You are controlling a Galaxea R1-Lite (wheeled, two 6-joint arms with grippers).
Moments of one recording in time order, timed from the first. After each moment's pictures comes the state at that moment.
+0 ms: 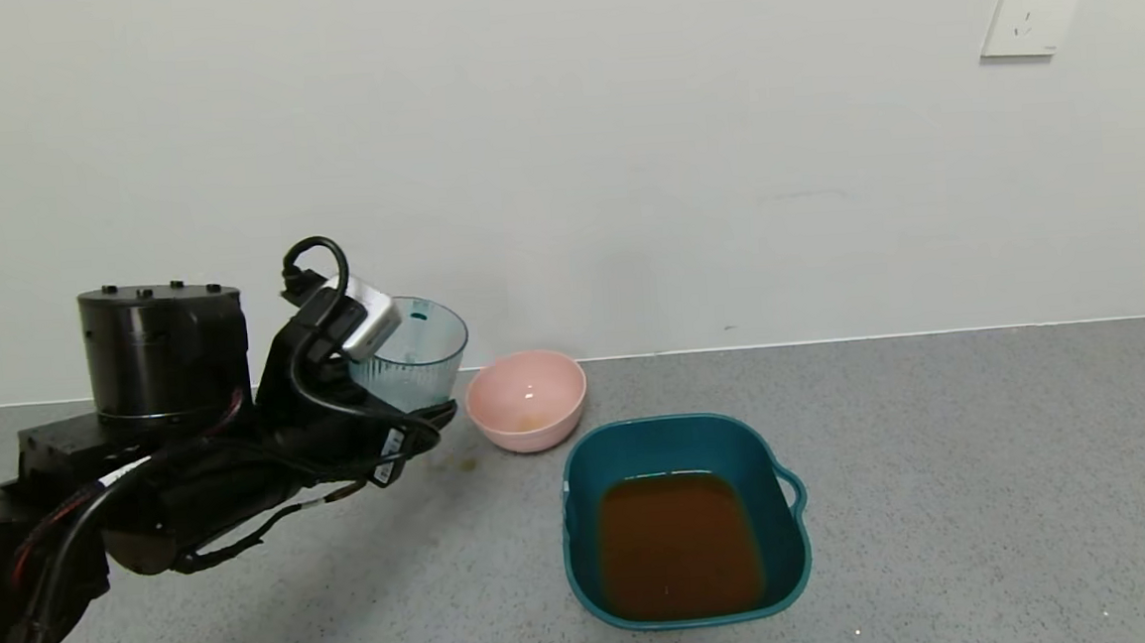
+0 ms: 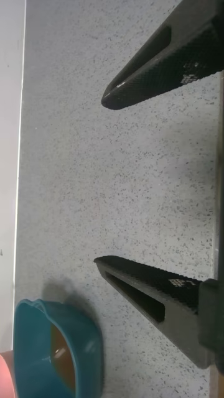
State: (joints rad) left arm -0.35 1.58 -0.76 -0.49 0.12 0.37; right arm 0.00 0.00 0.00 0.01 0.00 0.00
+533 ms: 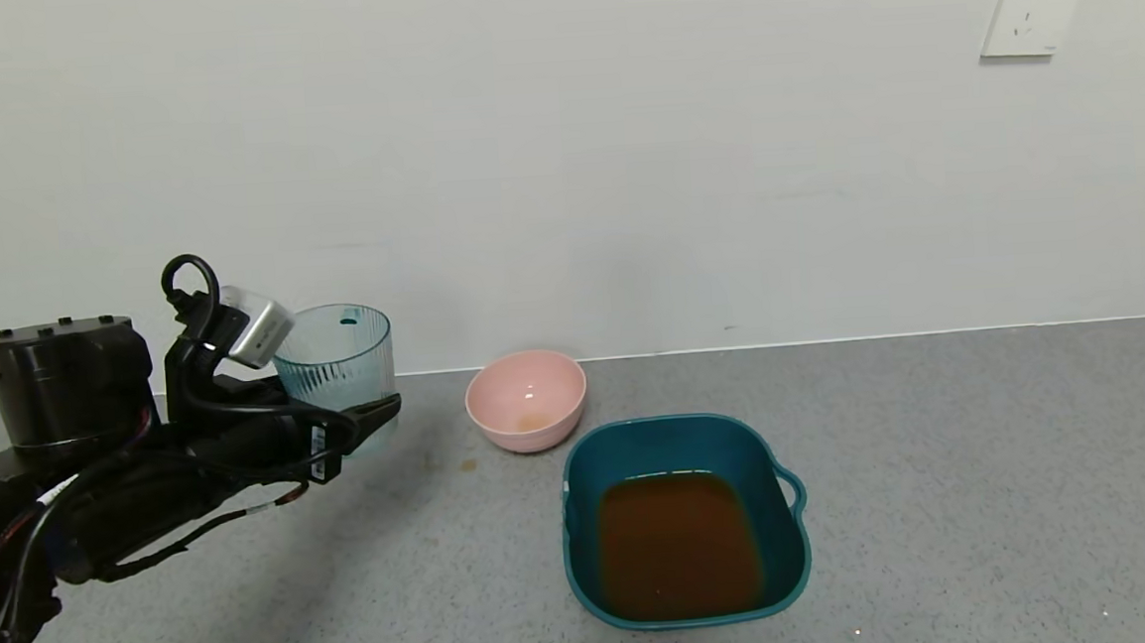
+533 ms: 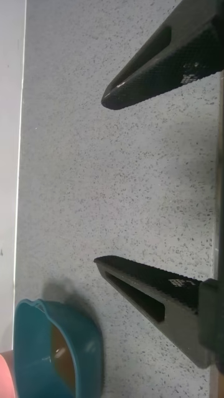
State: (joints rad) left arm -0.11 1.60 -0.65 -0.67 -0.14 0.24; right arm 0.00 0.00 0.00 0.01 0.00 0.00
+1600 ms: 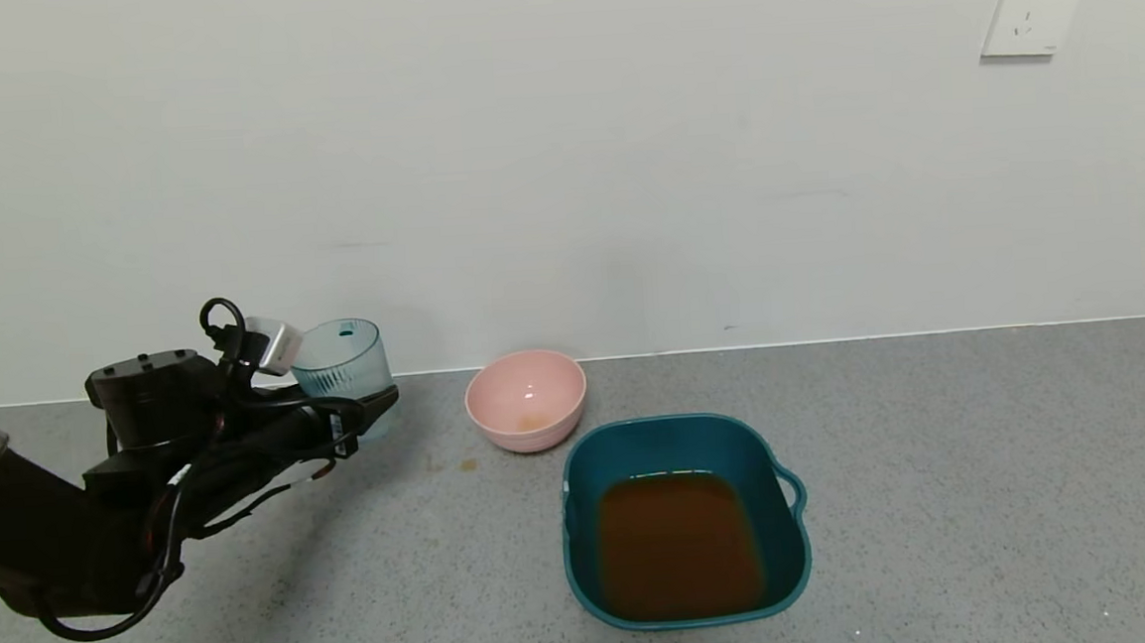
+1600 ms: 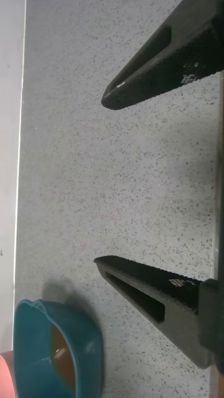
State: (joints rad) left arm 0.04 1.98 -0.71 -1.05 -0.27 0.14; right arm 0.00 0.00 0.00 0.01 0.00 0.00
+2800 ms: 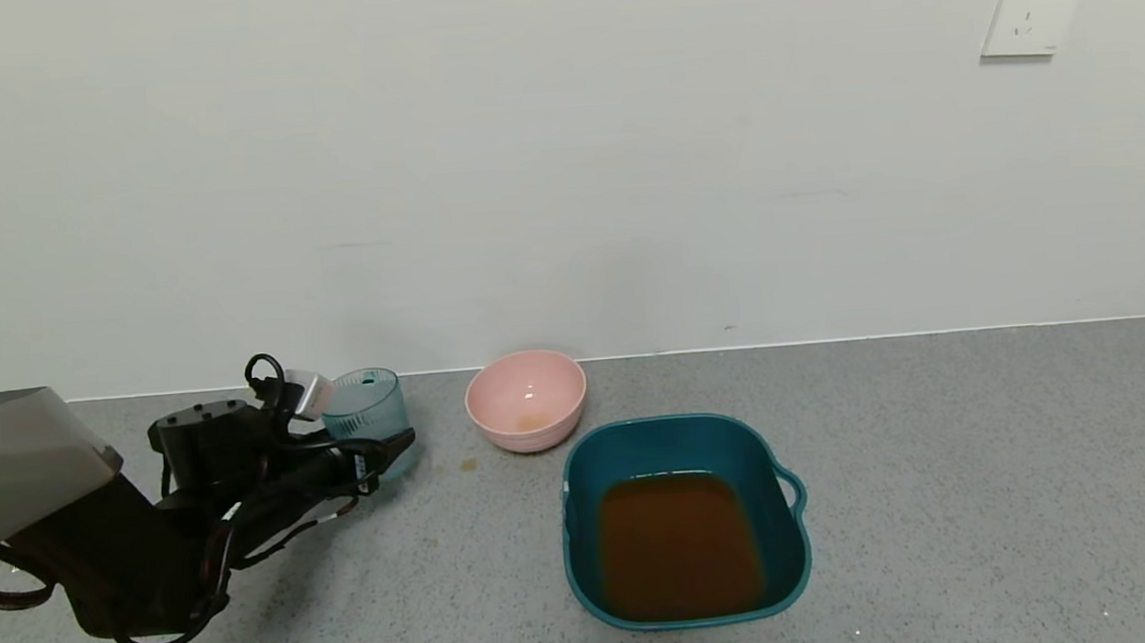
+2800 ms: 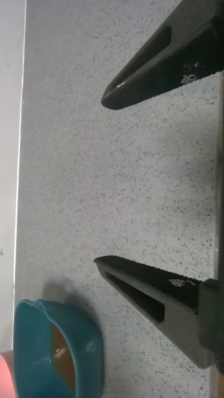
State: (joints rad) left arm 0.06 2.17 -0.69 -1.18 -0.29 0.11; right arm 0.00 0.00 0.00 0.01 0.00 0.00
